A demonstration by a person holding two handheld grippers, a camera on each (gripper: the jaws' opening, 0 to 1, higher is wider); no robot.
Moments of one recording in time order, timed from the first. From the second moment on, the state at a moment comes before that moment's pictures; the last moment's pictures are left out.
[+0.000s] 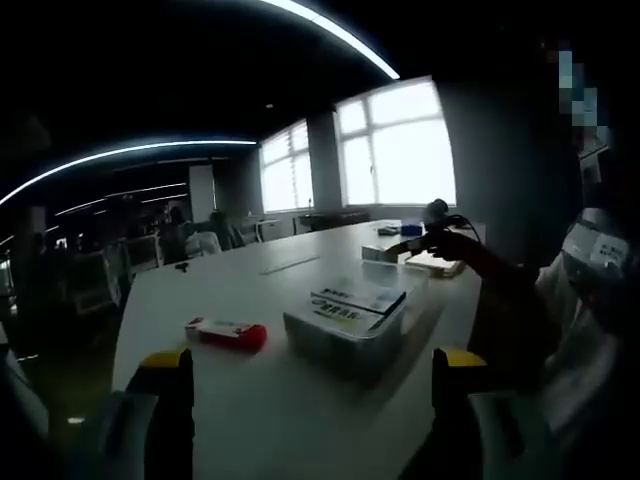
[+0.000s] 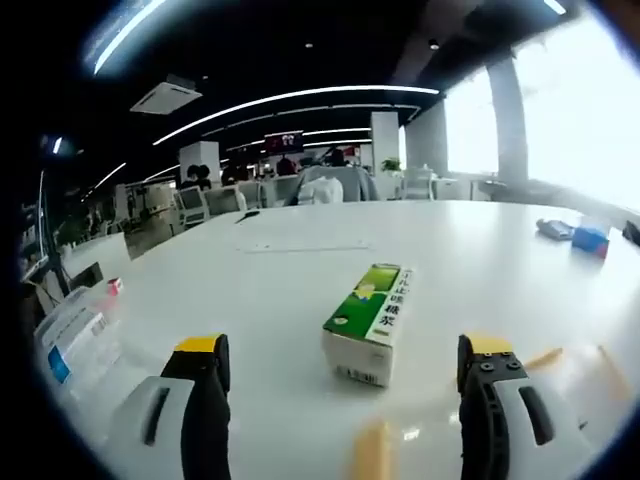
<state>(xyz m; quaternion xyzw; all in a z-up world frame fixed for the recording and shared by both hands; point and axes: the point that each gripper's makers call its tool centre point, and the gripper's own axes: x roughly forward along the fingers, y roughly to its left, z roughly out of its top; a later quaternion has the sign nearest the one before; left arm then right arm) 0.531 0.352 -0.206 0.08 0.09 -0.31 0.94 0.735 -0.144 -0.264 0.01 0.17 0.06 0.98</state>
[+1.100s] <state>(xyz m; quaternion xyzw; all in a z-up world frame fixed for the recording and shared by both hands) 0.546 0.359 -0.200 0.09 0.09 -0.31 0.94 0.773 -0.157 -0.287 -0.02 0.20 0.04 0.98</state>
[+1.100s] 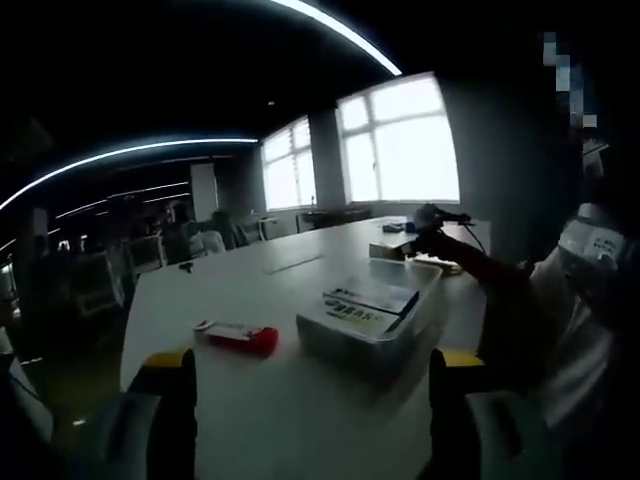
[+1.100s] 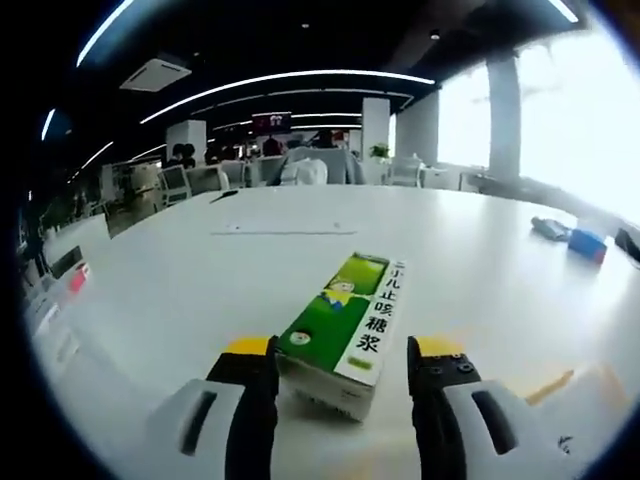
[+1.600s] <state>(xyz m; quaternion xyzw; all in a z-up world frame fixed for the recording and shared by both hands) 0.541 0.355 -0.194 0.09 0.07 -0.31 0.94 0.758 -0.115 -0.288 -0.05 0.21 0.13 0.97</state>
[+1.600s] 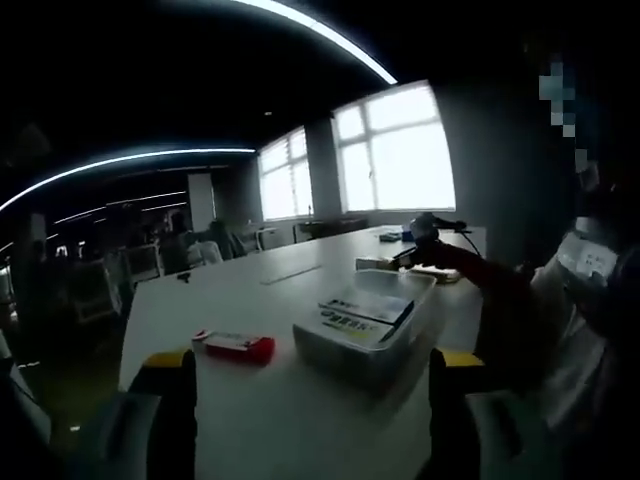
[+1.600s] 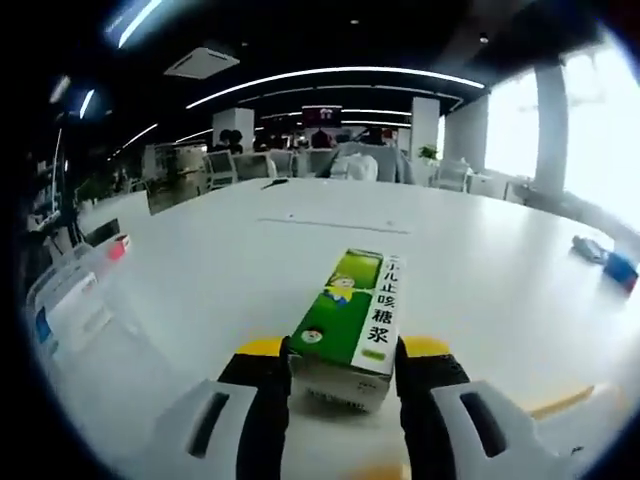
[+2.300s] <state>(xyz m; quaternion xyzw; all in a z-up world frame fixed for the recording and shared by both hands) 0.546 0.349 -0.196 0.10 0.08 -0.31 0.94 0.773 -0.107 -0.297 -0.08 0.21 0.12 0.97</state>
